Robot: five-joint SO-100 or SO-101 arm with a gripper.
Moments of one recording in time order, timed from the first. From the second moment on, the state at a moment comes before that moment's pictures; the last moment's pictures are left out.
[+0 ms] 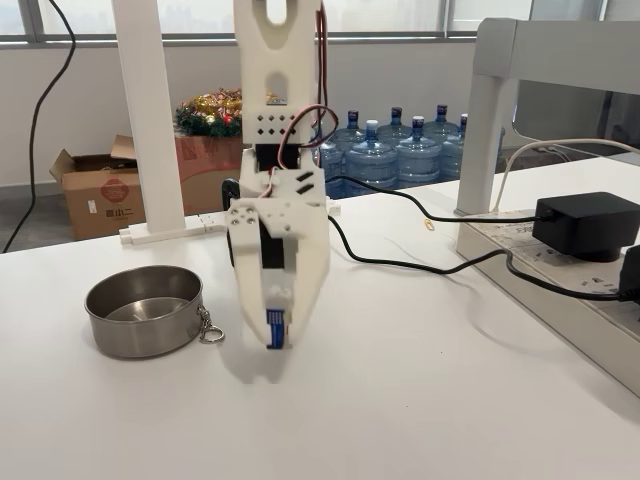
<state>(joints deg) 20.2 86.0 157.9 -50.7 88.9</state>
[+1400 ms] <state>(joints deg) 16.6 120.1 177.9 -50.6 42.2</state>
